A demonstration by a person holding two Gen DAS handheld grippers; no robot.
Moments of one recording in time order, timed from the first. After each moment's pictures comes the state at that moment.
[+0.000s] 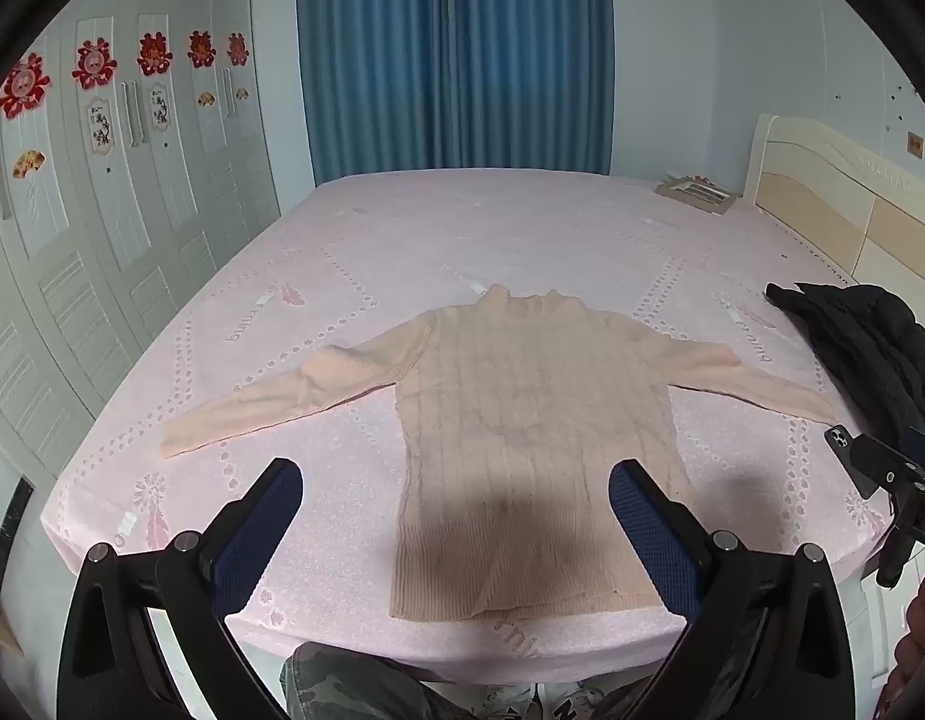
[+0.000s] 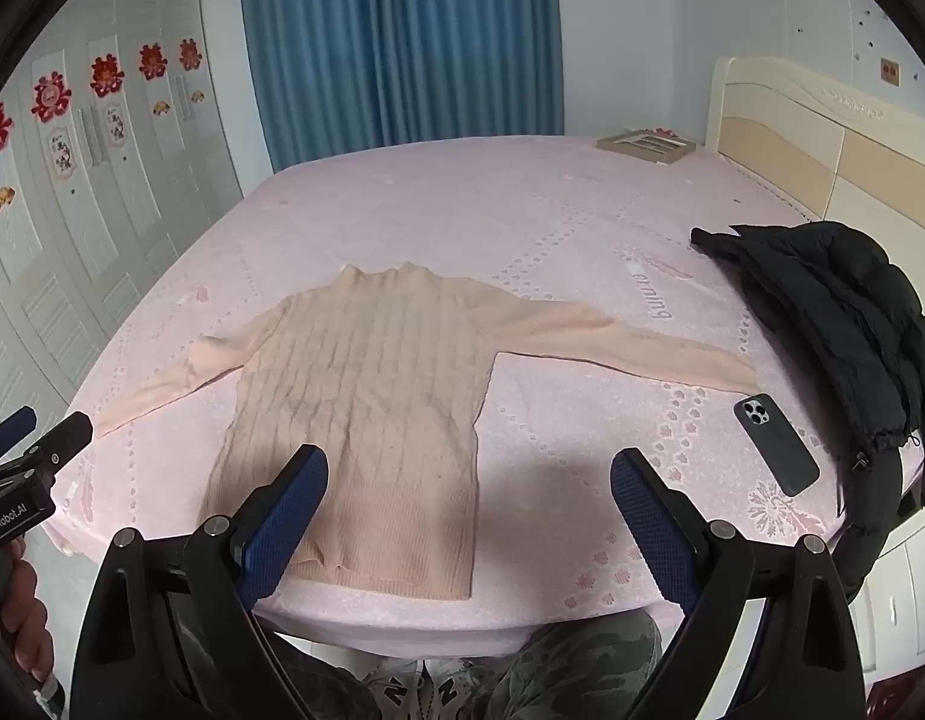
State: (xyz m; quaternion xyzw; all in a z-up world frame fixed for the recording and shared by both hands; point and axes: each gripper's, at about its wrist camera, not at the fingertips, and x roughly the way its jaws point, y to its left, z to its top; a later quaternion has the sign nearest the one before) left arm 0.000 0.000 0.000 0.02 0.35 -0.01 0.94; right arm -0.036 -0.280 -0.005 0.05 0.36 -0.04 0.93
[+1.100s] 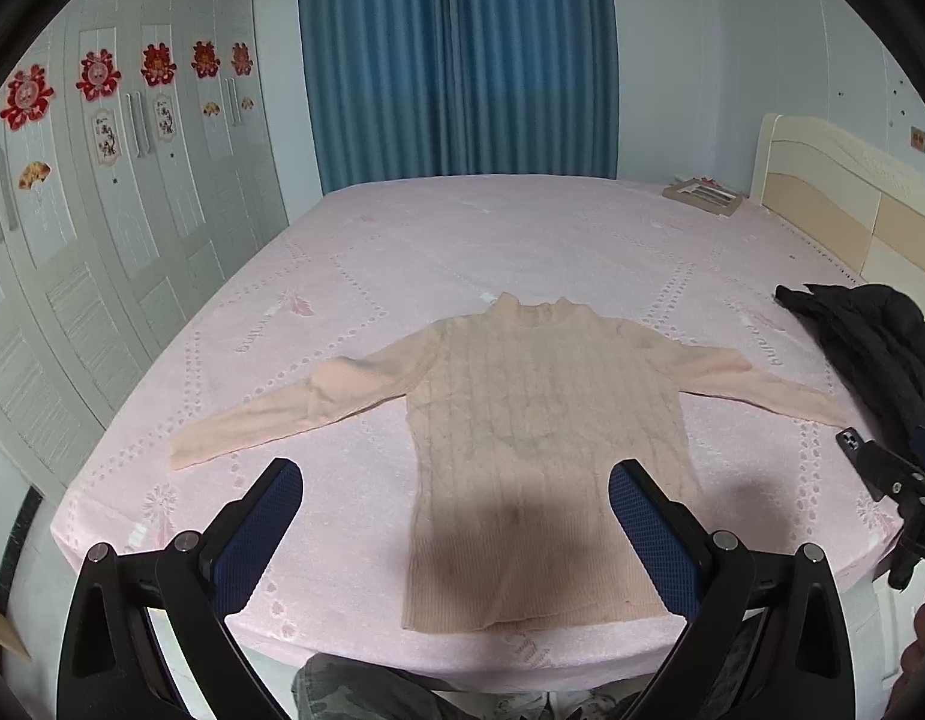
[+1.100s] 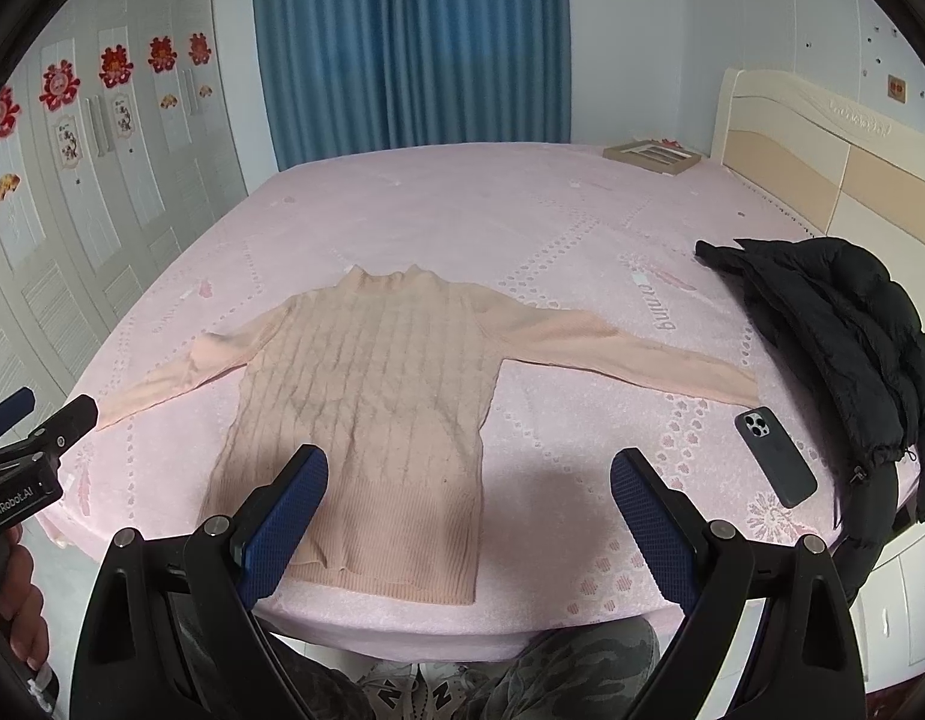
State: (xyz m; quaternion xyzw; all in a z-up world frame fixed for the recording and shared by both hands) left arm 0.004 -0.003 0.002 0.03 0.34 0.00 0.94; right arm -0.037 -0.267 -0.005 0.04 0.36 -0.04 0.93
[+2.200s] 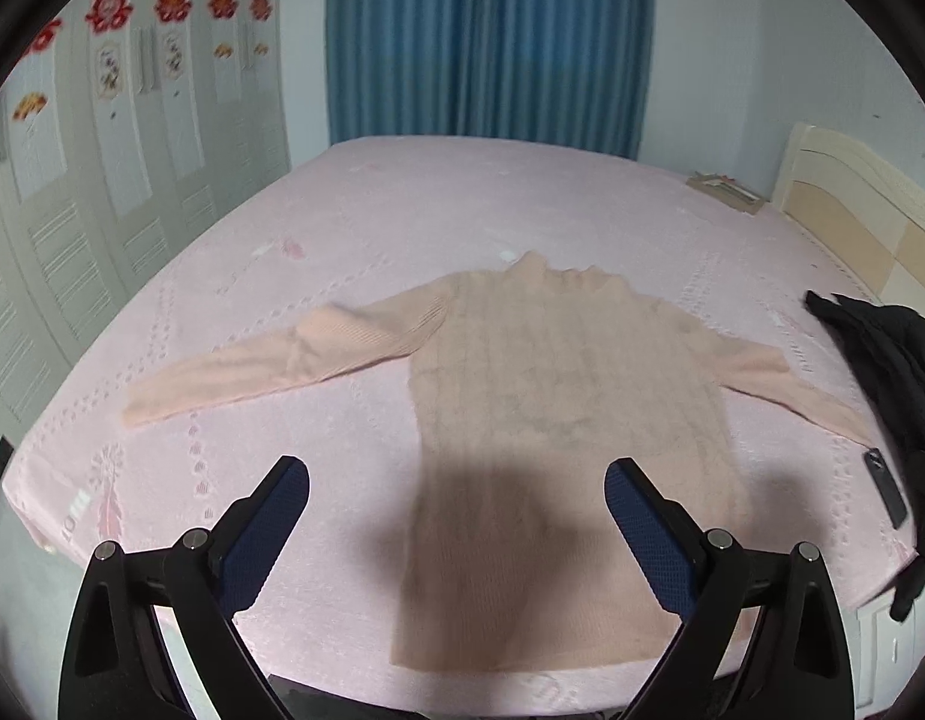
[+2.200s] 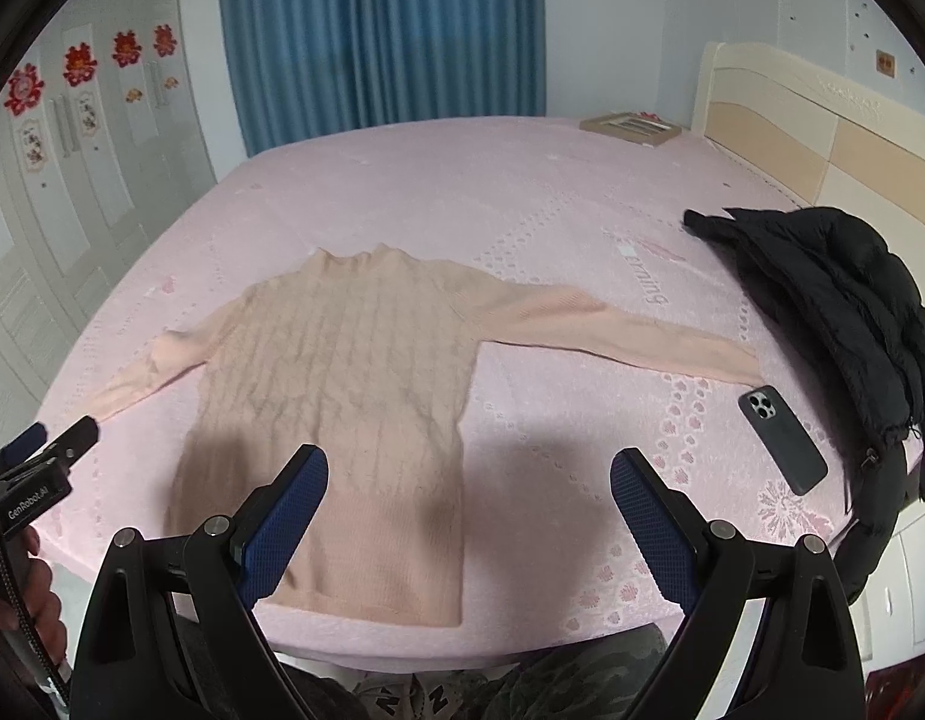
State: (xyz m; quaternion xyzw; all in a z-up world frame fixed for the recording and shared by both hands) left arm 0.068 0.037 -0.080 -0.01 0.37 0.02 0.93; right arm 0.005 -0.280 -0.044 0.05 0.39 -0.07 0.92
